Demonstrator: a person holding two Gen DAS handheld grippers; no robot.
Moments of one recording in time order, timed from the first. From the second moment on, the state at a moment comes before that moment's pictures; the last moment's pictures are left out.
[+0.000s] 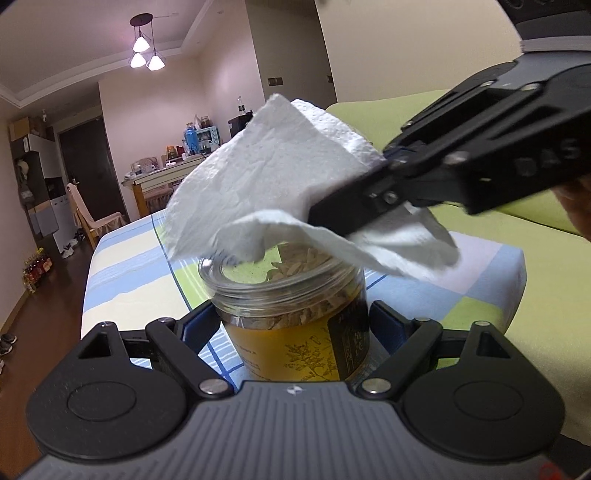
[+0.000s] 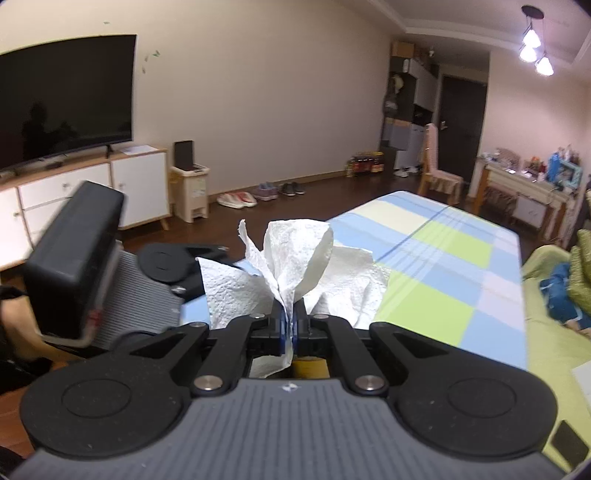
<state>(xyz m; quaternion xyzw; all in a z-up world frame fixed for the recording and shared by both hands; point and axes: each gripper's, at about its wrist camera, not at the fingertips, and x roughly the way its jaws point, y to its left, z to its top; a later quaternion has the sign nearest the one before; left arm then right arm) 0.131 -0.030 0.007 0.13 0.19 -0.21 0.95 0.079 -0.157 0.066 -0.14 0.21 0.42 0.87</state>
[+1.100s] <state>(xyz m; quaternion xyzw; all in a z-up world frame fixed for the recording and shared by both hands) 0.134 -0.030 0.004 0.13 0.17 -0.20 0.96 0.099 -0.160 0.046 -0.04 0.18 0.42 0.89</state>
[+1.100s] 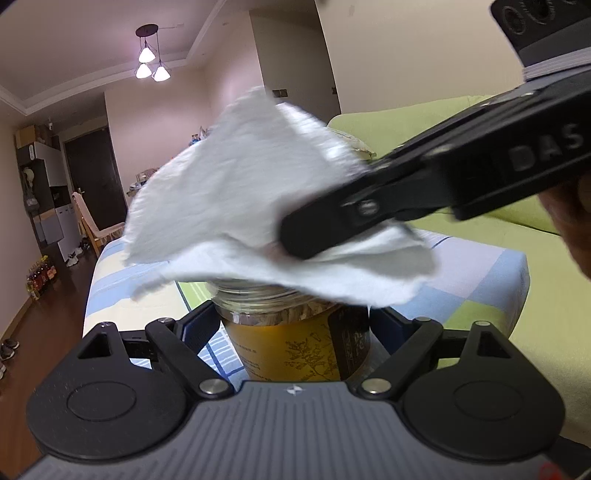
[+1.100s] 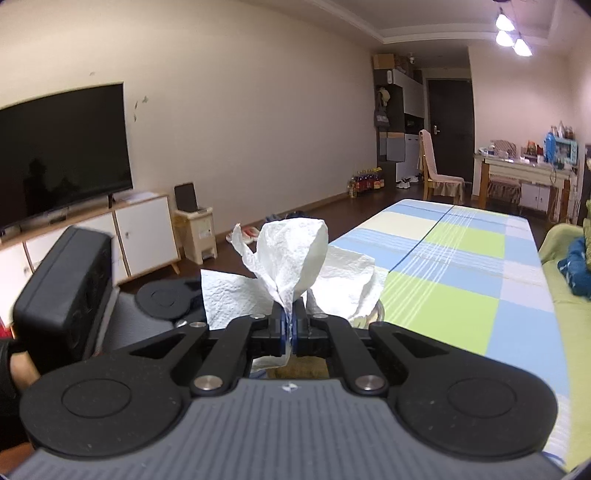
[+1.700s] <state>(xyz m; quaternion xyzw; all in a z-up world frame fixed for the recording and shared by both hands) 0.146 -0.077 0.035 0.27 0.19 -0.22 0.92 0.133 -0.223 0.030 0.08 0.20 0.34 0.92</state>
